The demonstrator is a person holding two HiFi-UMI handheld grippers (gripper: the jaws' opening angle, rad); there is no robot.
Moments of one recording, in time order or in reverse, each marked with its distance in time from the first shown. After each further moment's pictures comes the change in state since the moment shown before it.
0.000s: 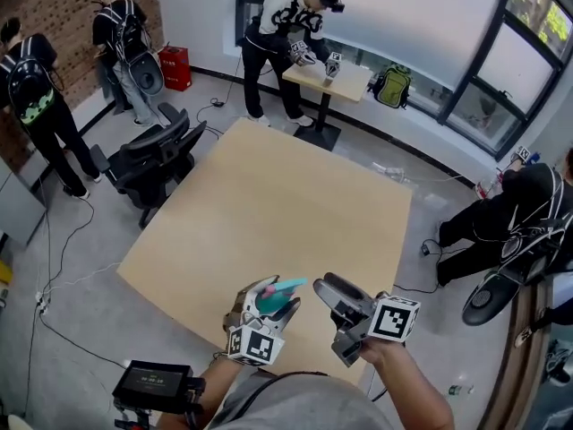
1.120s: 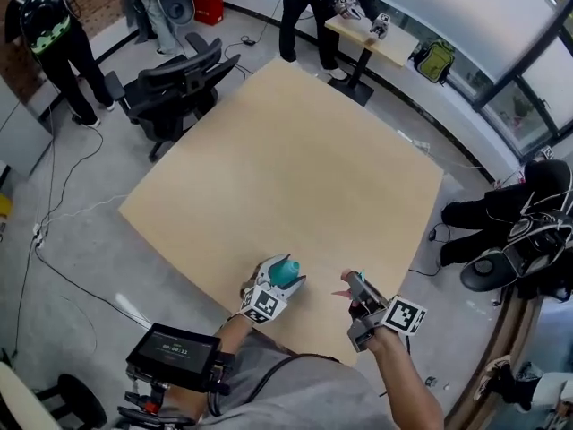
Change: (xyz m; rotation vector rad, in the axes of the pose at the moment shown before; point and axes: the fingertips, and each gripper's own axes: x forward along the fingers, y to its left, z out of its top) left arm 0.035 -0.083 -0.173 -0.316 0.062 -0.118; right arm -0.044 -0.128 -0.072 0.155 0.061 -0.257
